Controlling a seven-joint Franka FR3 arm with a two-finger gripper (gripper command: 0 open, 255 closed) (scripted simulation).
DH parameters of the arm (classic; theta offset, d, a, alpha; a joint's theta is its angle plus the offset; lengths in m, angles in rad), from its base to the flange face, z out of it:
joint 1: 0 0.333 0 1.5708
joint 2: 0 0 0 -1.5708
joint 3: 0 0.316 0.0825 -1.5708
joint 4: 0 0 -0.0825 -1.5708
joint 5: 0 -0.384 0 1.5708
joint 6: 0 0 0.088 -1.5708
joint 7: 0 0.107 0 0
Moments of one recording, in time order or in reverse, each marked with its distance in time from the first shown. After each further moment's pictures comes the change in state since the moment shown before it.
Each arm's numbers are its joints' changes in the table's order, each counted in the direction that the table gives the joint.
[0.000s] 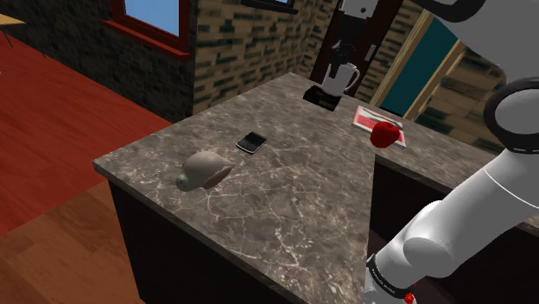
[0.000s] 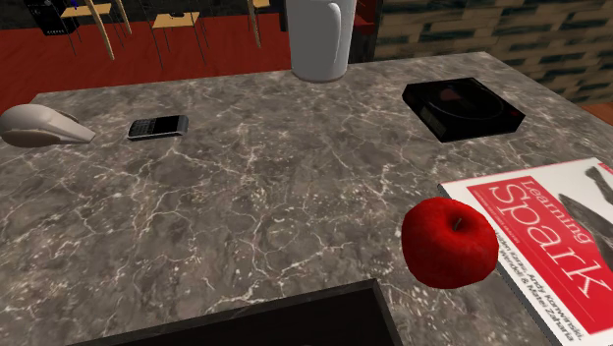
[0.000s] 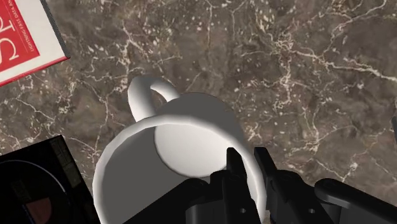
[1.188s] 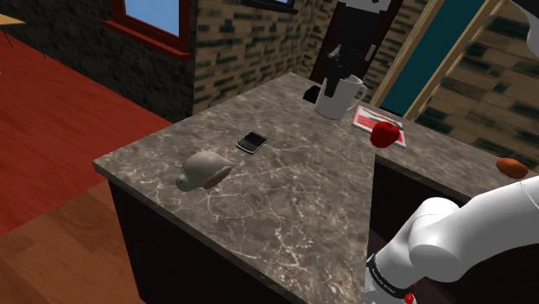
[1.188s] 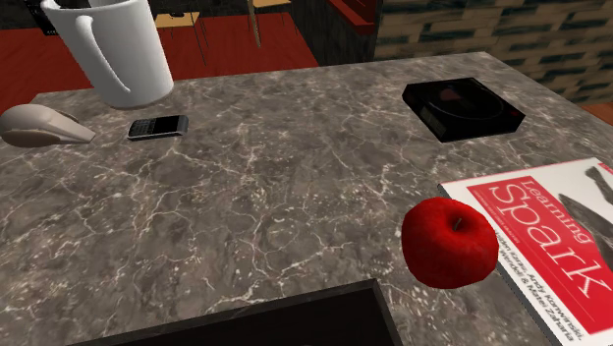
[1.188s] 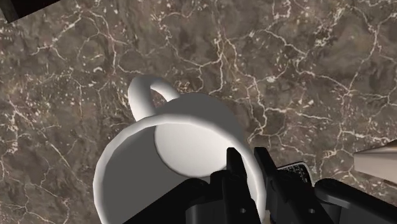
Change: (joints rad) arm 0.152 0.298 0.260 0.265 -0.087 0.050 0.419
